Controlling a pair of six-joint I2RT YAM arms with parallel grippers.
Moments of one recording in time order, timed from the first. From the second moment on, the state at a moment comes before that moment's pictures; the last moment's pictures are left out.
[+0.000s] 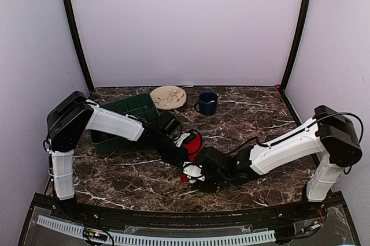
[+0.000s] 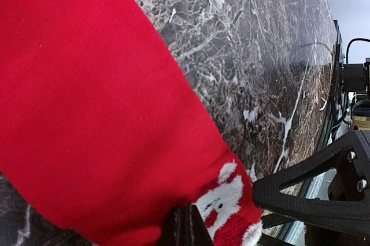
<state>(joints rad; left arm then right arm) -0.85 2.02 1.21 -0.25 0.55 -0.38 1.25 1.73 0.87 -0.11 0.24 -0.20</state>
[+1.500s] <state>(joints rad) -0.80 1.91 1.11 -0.19 0.49 -0.51 1.07 1.78 1.05 -0.36 -0.19 -0.14</state>
